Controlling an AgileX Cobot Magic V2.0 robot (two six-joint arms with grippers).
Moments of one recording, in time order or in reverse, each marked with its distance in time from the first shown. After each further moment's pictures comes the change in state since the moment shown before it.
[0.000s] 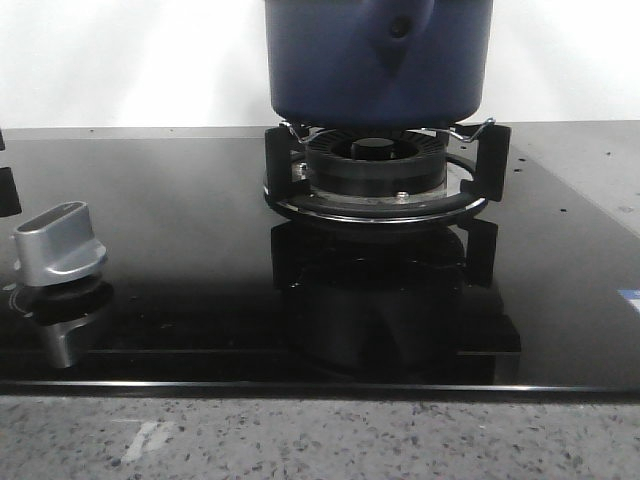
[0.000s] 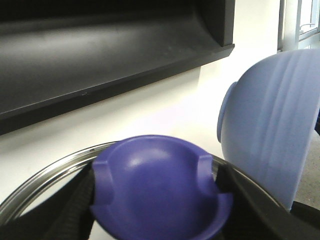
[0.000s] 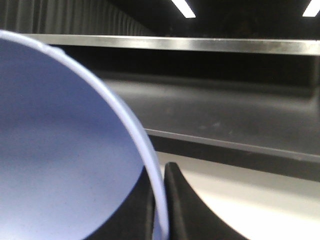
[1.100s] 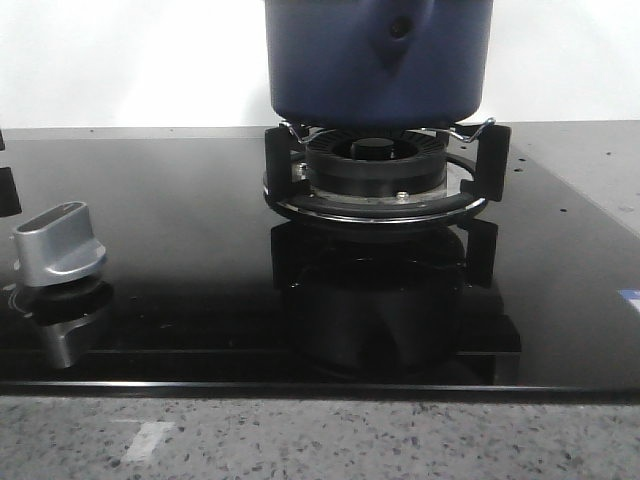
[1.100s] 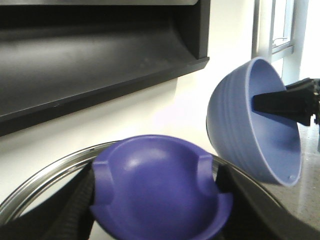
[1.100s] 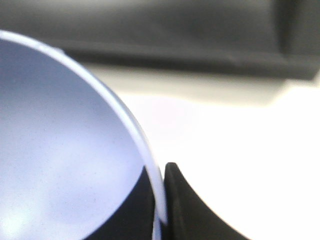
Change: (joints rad) left arm 0.000 0.000 0.000 -0.042 0.086 0.000; right arm -0.149 -0.152 -0.222 0.163 0.903 0.000
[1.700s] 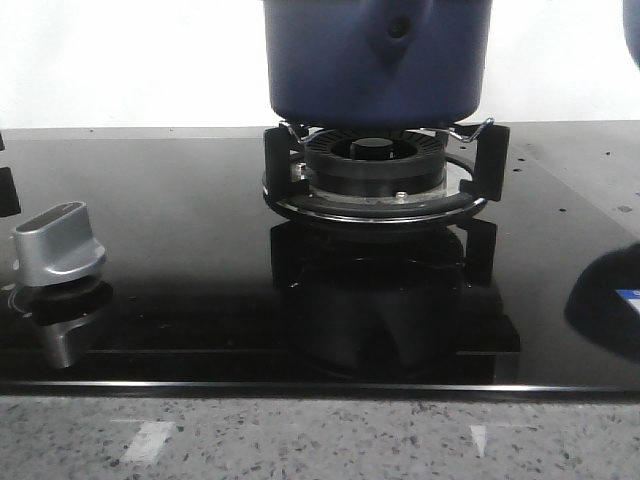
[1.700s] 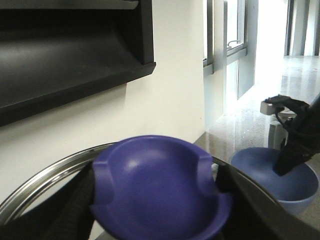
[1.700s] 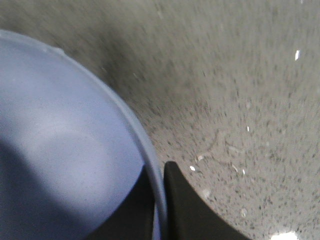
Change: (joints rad) left arm -0.101 0.000 0.000 0.000 0.030 0.000; right arm -0.505 0.118 -0.082 0.021 1.020 0.094
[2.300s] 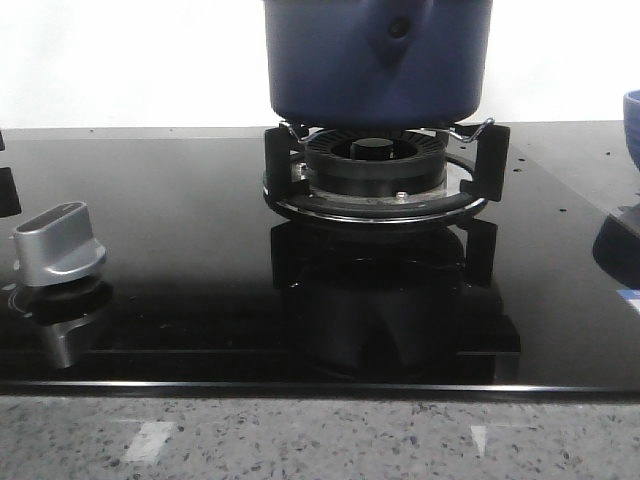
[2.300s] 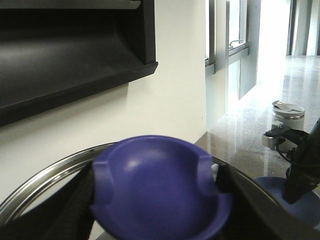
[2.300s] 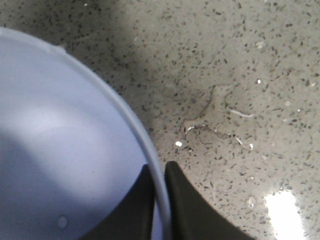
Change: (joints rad) left arm 0.000 0.000 0.000 0.000 -0.004 0.000; right arm -0.008 0.045 0.147 -0.017 -0.071 0.002
